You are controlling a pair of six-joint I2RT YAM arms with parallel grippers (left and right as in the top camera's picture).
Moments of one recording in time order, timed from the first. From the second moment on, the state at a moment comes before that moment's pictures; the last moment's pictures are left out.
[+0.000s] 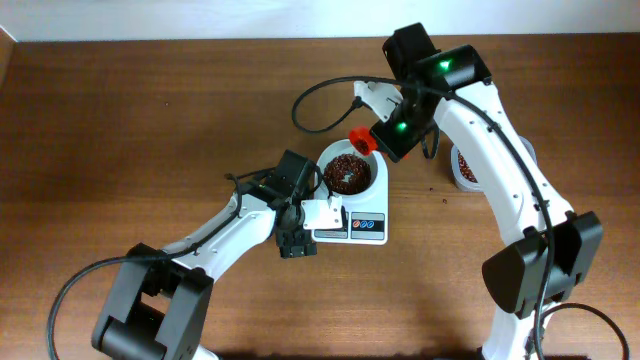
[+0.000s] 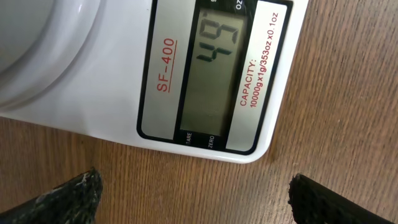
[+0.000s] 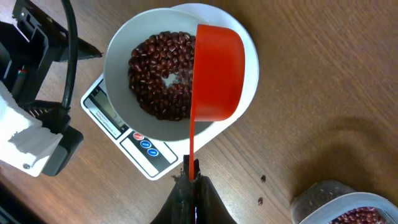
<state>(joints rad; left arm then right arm) -0.47 1.69 0.95 -0.56 0.12 1.00 0.37 1.99 2.01 -1.39 -0.18 -0.39</state>
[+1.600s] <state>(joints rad) -0.47 1.69 0.95 -0.56 0.12 1.00 -0.16 1.99 2.01 -1.52 -0.74 -0.39</state>
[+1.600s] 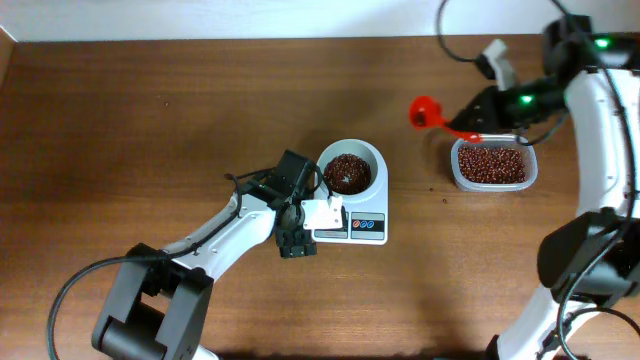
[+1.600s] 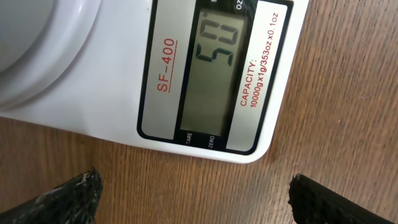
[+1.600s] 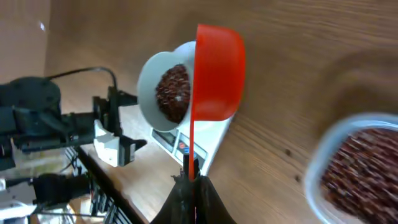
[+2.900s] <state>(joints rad) -0.47 1.69 0.95 -0.56 0.12 1.00 -0.29 1.99 1.72 -1.33 -0.31 -0.13</state>
